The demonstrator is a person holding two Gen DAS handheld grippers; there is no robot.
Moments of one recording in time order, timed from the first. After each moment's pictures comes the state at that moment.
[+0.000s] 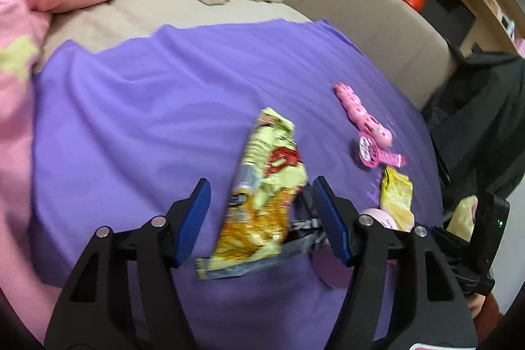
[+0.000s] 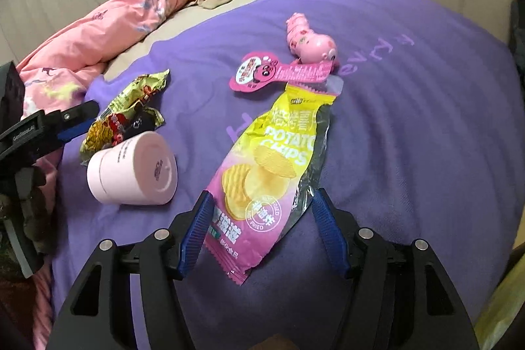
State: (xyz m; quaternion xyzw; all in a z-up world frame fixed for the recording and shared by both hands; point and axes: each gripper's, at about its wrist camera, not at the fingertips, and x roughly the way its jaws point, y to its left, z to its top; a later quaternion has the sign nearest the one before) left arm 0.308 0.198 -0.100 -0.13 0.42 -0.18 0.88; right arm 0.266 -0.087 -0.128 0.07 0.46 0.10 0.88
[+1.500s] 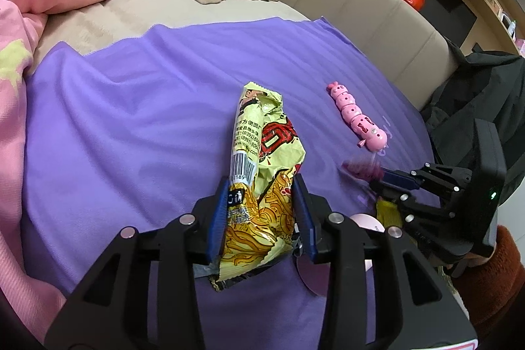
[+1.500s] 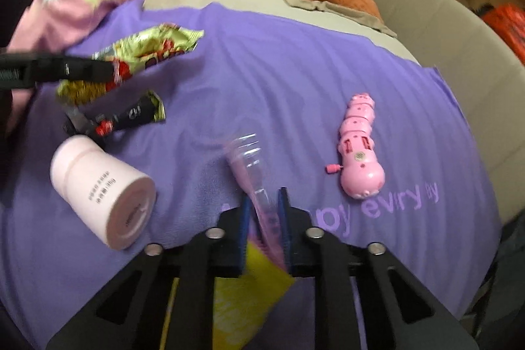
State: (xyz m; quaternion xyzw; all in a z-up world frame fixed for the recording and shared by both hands) left arm 0.309 0.192 -0.095 -0.14 0.42 -0.17 0.88; right arm 0.332 -0.038 -0.100 -0.21 0.43 0.19 0.86
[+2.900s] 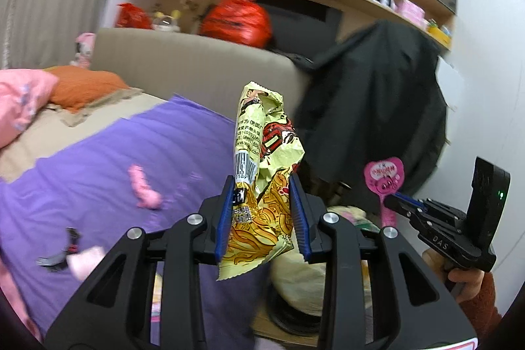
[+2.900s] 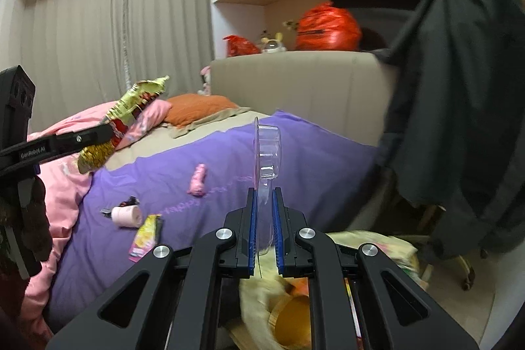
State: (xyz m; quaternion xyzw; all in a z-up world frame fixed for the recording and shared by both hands) left arm 0.129 -0.060 0.092 -0.05 0.24 -0.34 0.91; right arm 0.043 -0.322 0.082 0.03 0.22 0.02 0.97
